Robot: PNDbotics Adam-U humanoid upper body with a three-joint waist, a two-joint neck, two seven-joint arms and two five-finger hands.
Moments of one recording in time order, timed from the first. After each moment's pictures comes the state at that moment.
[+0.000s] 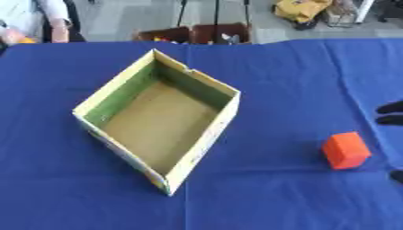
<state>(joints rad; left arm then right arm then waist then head) -0.19 0.27 0.28 -1.98 0.40 -0.56 -0.14 0.04 -1.17 -0.09 -1.99 0.64 -0.35 0.02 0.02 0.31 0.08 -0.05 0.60</state>
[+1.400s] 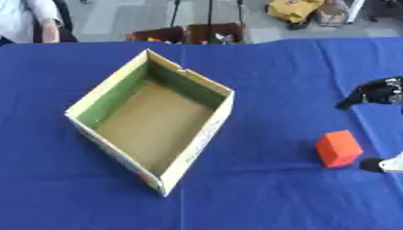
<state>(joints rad) -0.20 0.26 0.27 -1.98 0.41 -0.53 -0.17 -0.19 -1.20 0.05 -1.95 0.31 -0.20 0.46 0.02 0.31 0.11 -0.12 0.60</state>
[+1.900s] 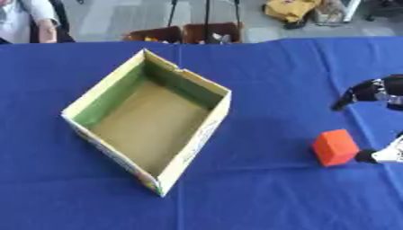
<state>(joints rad) -0.21 0.26 0.26 -1.98 0.41 -0.53 -0.18 -0.26 -1.18 0.10 -1.82 0.29 -0.22 0.57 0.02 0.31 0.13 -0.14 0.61</state>
